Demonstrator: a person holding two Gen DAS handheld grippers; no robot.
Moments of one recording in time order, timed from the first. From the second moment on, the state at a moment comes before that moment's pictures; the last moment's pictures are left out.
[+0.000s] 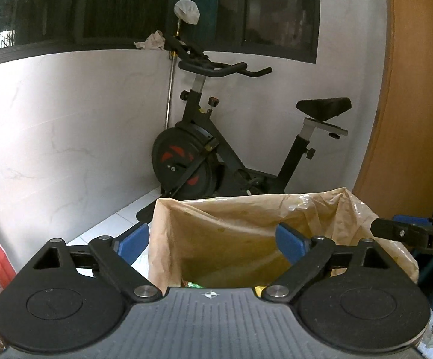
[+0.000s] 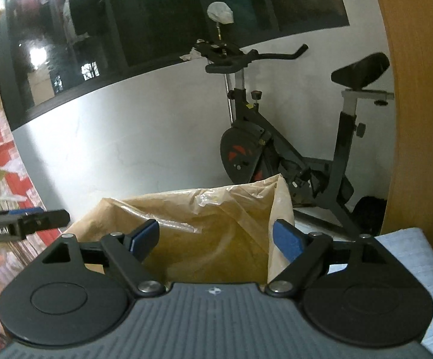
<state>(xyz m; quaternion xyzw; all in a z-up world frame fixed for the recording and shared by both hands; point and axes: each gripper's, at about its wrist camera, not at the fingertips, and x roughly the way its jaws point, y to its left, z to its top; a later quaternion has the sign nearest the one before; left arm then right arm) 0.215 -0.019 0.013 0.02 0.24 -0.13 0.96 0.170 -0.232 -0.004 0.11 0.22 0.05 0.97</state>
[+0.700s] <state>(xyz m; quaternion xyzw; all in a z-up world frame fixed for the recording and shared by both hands) 0.136 0.022 0.012 -0.01 0.24 -0.14 0.96 0.092 -0.205 -0.009 0.07 0.18 0.05 0.98</state>
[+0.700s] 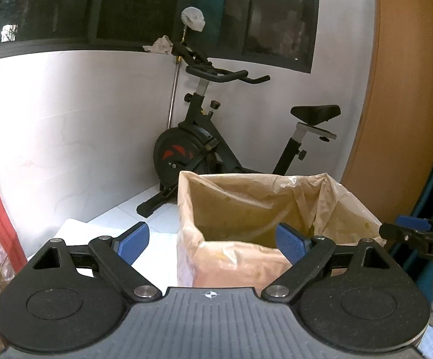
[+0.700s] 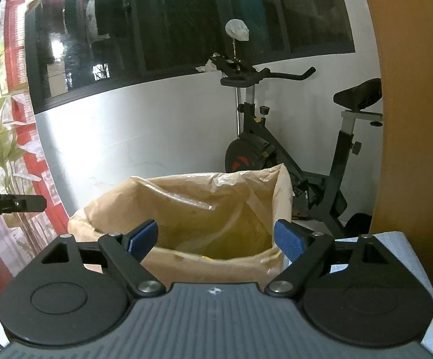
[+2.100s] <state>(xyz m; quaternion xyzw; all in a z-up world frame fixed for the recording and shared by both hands) 0.059 0.056 -0.106 -0.05 0.34 -0.13 0.93 0.044 -0.151 -0.122 0.08 0.30 0.09 0.95</state>
